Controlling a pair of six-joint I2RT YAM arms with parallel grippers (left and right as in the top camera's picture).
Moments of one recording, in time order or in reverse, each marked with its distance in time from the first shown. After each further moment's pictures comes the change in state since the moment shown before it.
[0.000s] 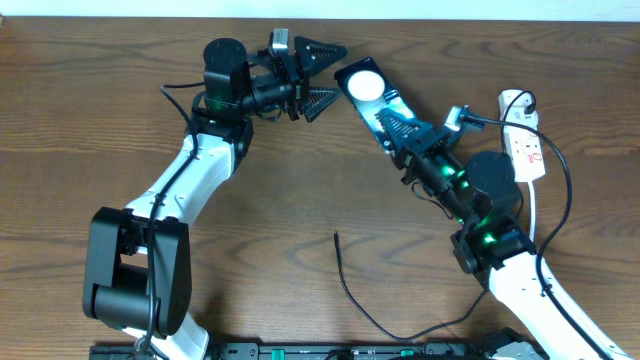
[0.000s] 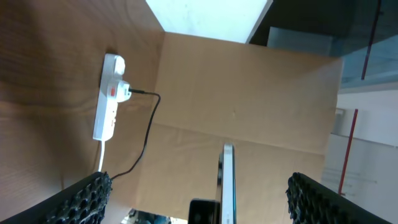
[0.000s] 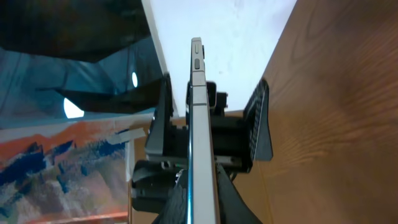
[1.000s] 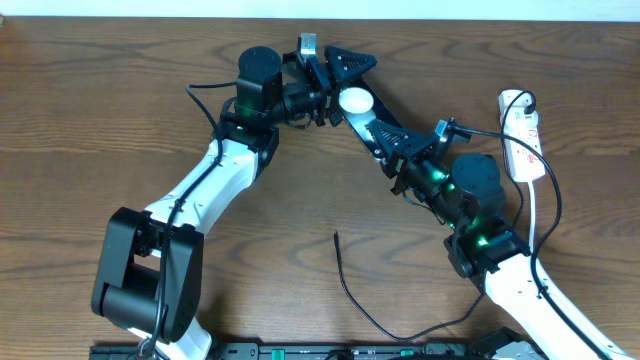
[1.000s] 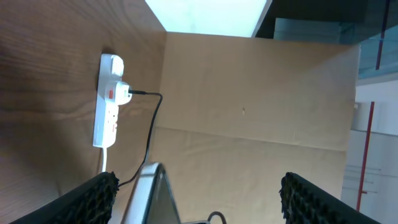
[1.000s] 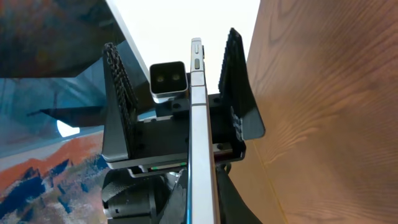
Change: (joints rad) left arm -0.117 0.000 0.000 0.000 -0.130 0.057; right arm 0.046 0.000 0.000 -0.089 0.033 0.118
